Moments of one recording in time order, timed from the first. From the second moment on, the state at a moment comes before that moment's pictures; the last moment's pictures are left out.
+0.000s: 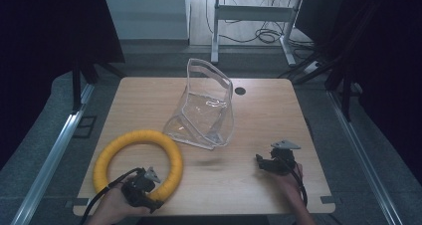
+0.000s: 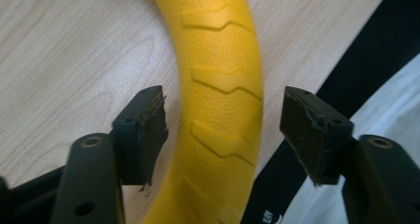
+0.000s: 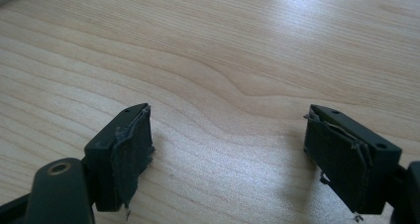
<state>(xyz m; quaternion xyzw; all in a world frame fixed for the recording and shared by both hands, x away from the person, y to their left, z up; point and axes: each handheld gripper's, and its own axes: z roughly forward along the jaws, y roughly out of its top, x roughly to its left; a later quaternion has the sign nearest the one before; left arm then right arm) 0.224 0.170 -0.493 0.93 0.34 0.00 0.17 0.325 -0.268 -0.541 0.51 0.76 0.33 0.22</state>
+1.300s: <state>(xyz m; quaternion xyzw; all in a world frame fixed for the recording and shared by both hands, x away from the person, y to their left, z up) 0.221 0.212 -0.443 0.84 0.38 0.04 0.39 0.325 -0.268 -0.540 0.52 0.76 0.32 0.23</state>
